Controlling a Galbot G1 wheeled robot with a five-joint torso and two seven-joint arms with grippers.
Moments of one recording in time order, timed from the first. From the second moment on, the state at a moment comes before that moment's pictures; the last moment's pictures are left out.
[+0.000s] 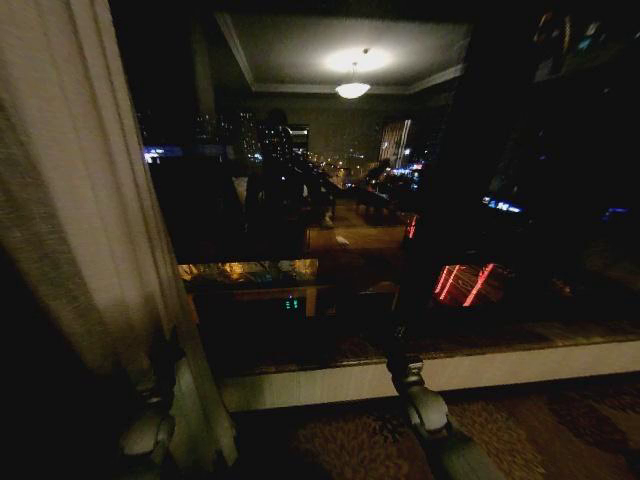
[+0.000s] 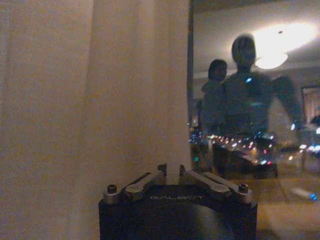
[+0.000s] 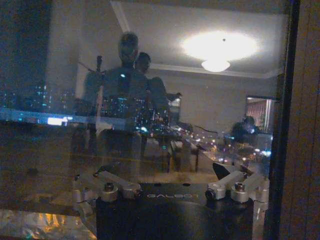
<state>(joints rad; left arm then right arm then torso) 1.25 -1.28 -0.69 -1.66 -0.24 -0.16 -0.10 -1.14 1.17 0.32 1.72 0.27 0.07 0.13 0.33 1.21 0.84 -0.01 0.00</state>
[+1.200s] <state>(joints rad) 0.97 -1.06 -0.95 -1.19 -0.24 -0.15 -0.32 -1.14 1.17 0.32 1.72 0.27 0.07 0.13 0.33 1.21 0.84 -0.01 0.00</state>
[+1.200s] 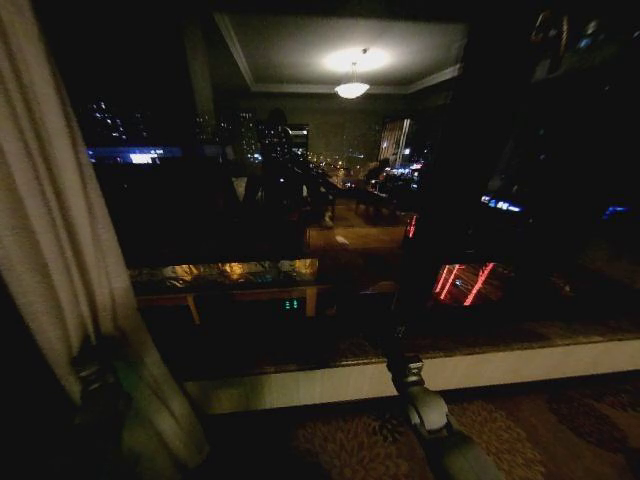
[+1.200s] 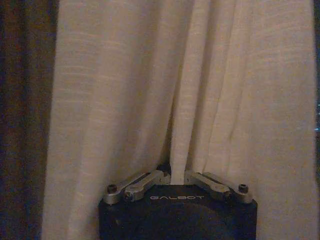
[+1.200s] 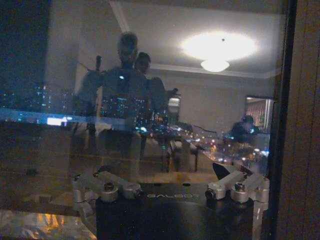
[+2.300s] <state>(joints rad) 1.11 -1.24 -0.84 -1.50 -0.20 -0.08 -0.34 -1.14 1.17 0.32 1.72 0.27 0.07 0.13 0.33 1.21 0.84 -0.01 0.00</state>
